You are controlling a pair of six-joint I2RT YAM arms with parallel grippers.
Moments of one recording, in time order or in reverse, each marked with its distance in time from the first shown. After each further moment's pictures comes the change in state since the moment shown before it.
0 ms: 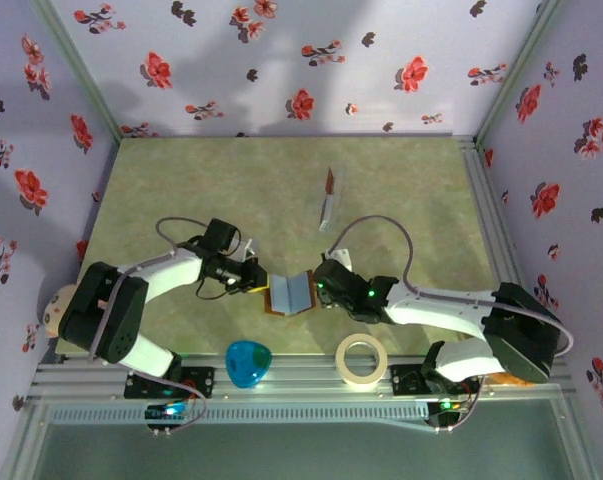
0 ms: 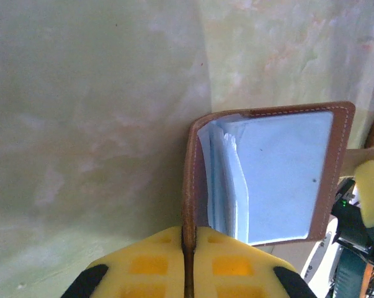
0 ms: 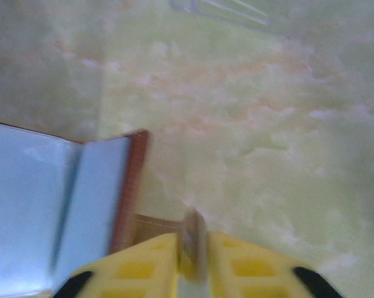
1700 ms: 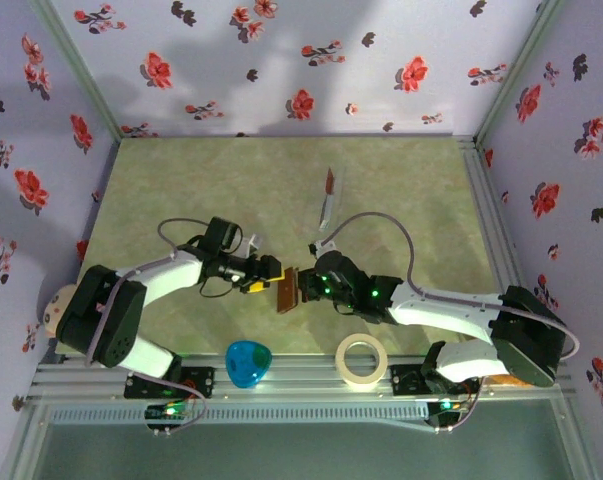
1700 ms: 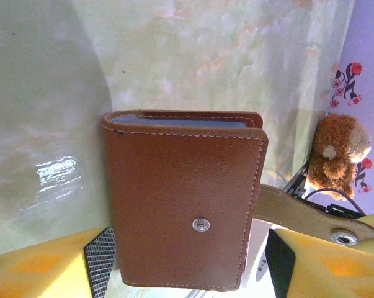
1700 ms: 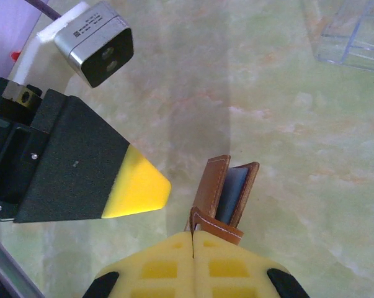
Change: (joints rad) left arm -0.020 -0.023 -0.006 0.105 0.086 -0.110; right arm 0.000 -0.041 -0.001 0.293 -0.231 0.006
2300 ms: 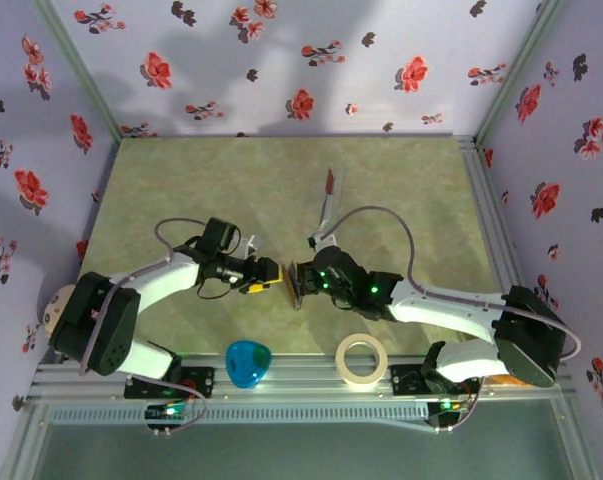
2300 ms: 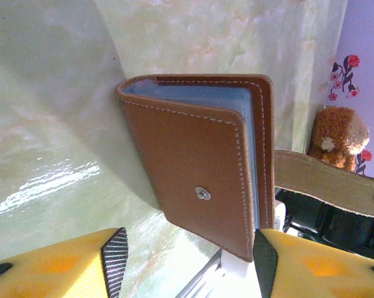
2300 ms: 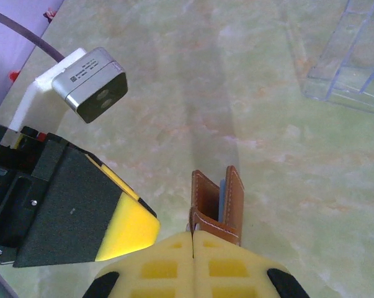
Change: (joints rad) left arm -0.001 -0.044 -0.007 -0.038 0.002 0.023; right arm 0.000 -0.002 0.049 -0.029 0.065 -0.026
